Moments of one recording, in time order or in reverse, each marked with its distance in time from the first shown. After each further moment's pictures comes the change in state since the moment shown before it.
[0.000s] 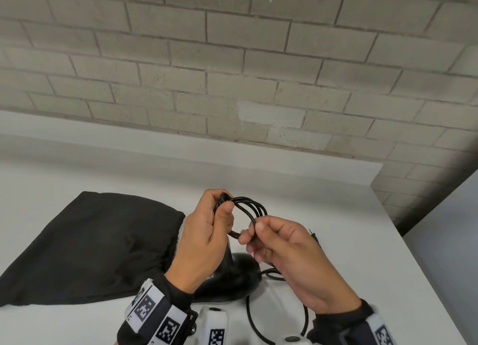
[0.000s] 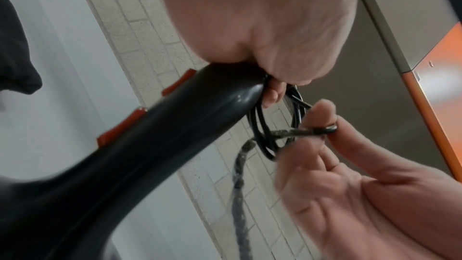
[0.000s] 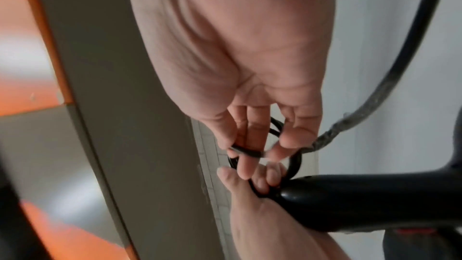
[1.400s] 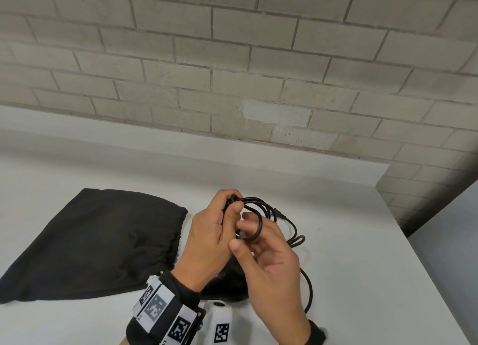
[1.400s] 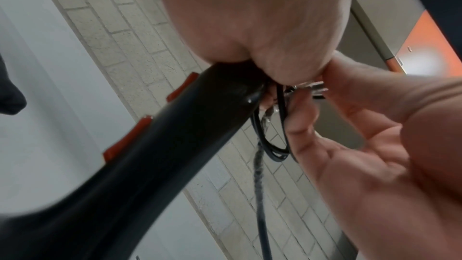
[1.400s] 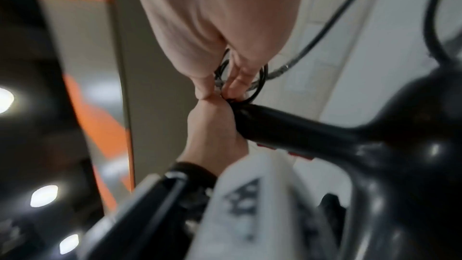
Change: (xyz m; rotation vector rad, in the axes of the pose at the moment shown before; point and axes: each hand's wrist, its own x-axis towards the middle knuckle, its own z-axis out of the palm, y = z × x) left_hand 0.004 -0.004 0.001 0.043 -0.027 -0.007; right_hand 0.003 0.049 0.048 -0.056 0.345 -0.408
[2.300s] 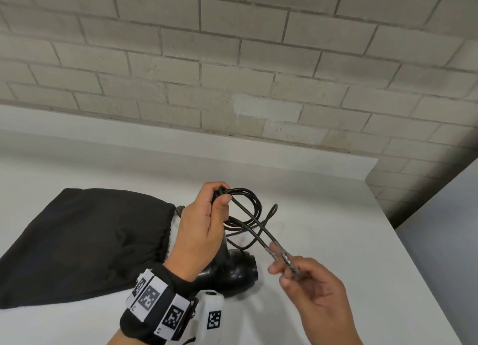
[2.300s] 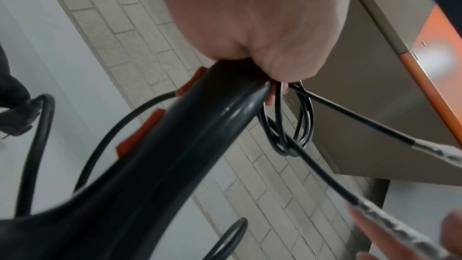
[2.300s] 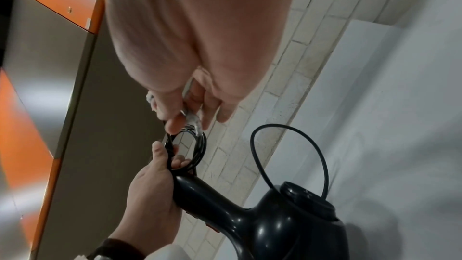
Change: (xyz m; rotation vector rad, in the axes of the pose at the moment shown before) left_hand 0.009 -0.013 0.004 0.007 0.057 0.064; right_hand -0.030 0.010 -0.084 -0.034 -0.108 0.029
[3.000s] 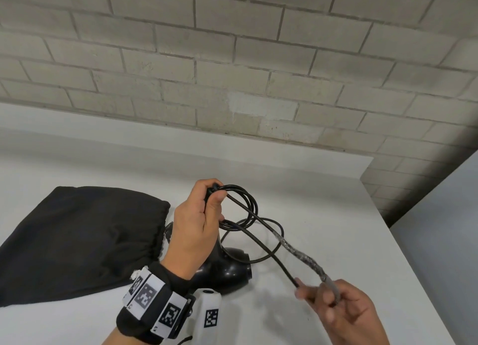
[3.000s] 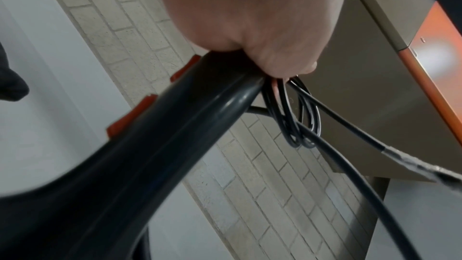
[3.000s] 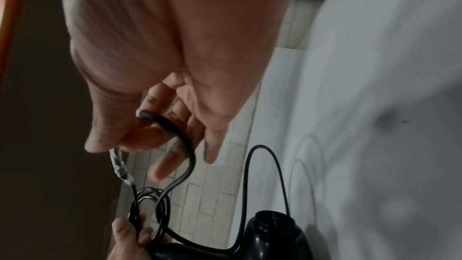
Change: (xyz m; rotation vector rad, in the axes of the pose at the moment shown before) left_hand -0.001 0.006 0.006 0.017 0.051 -0.021; right_hand -0.026 0.022 -0.072 0.318 -0.090 0.133
